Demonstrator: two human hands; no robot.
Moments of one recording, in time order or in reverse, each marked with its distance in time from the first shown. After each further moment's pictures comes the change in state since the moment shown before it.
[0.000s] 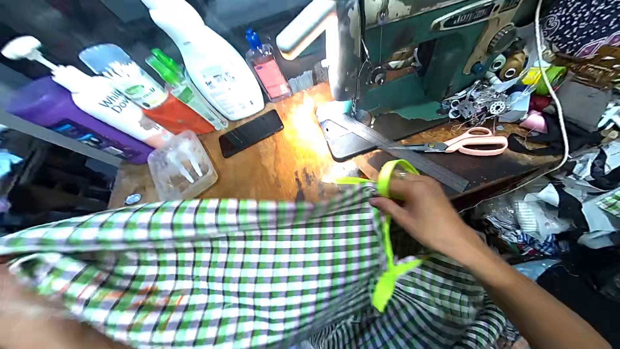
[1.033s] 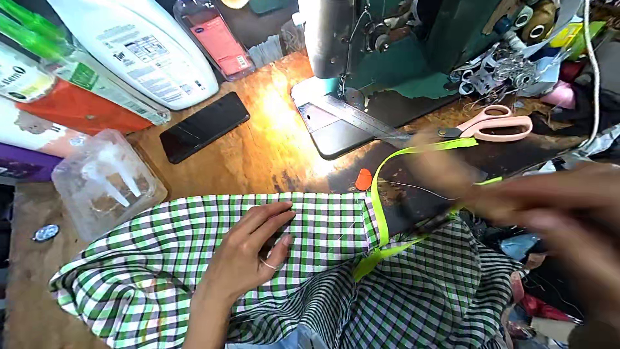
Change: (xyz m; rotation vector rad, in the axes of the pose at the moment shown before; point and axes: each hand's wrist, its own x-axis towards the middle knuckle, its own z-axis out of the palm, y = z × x) left_hand -0.083 -0.051 0.157 0.030 -1.104 1.155; right_hand -0.041 -0.017 -0.081 -0.107 0.139 0.003
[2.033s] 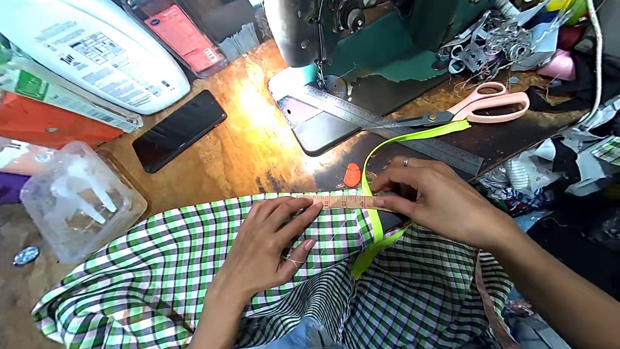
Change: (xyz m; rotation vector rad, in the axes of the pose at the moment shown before) left_hand 0.028 0.012 0.020 0.045 -0.135 0.122; right_hand 0.036 0.039 0.088 0.060 -0.344 0.124
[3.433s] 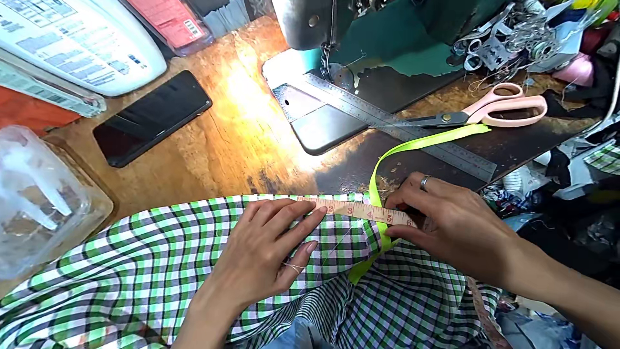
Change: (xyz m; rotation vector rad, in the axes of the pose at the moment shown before) left_hand 0.006 -0.002 0.003 0.019 0.032 0.049; right_hand -0.016 -0.004 0.009 -0.190 0.005 -0.031
